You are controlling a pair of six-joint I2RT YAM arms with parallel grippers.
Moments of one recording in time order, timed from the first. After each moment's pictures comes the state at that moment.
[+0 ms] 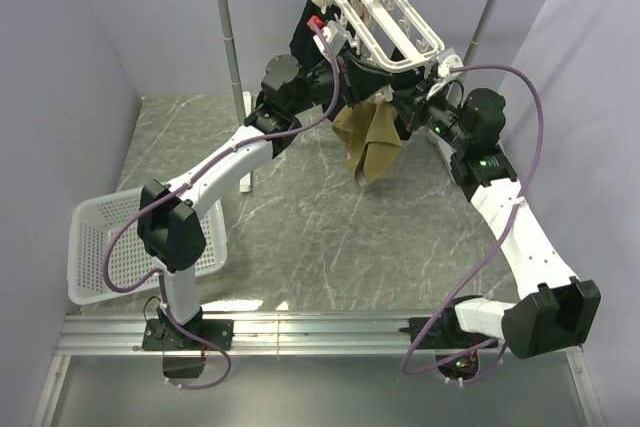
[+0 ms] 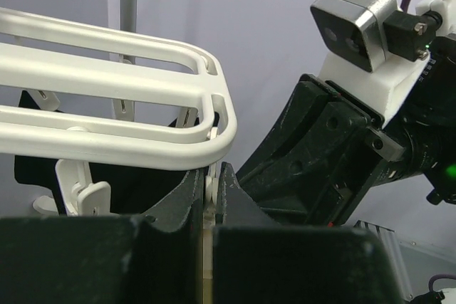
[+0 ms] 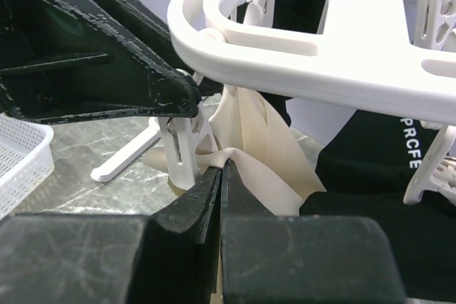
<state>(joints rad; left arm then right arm) -0.66 1.86 1.79 0.44 0.58 -0.39 0.19 1.22 1.18 0.10 -0.50 0.02</state>
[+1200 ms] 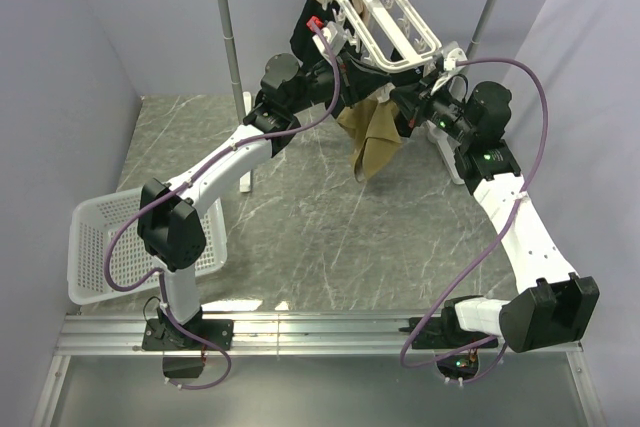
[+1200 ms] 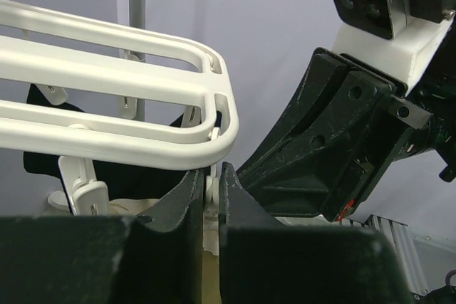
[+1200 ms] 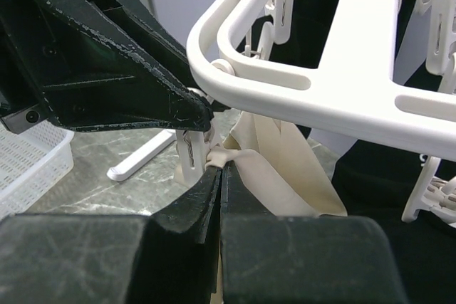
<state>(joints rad) -0.65 1.87 1.79 0.42 0.59 -0.35 0.16 1.25 1.23 0.10 -0.60 0.05</state>
